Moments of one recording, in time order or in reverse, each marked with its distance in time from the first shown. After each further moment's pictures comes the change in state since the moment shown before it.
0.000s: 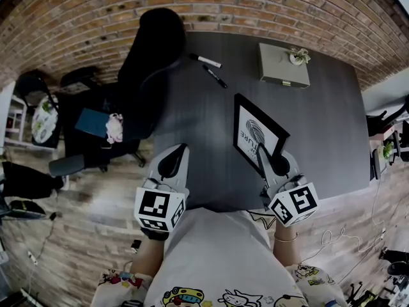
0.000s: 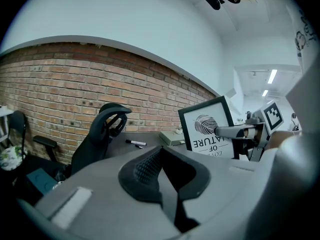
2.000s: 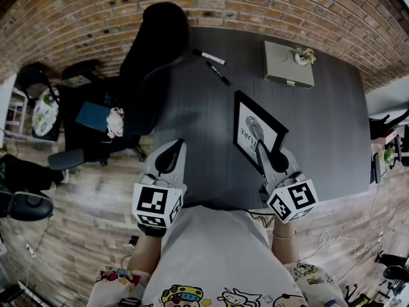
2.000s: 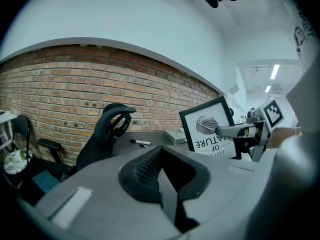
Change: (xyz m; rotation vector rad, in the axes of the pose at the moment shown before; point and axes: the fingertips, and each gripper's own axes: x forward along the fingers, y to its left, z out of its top) left arm 0.002 0.012 -0.001 0.019 0.015 0.040; right arm 0.014 -0.006 -0.008 0.023 0.030 0.011
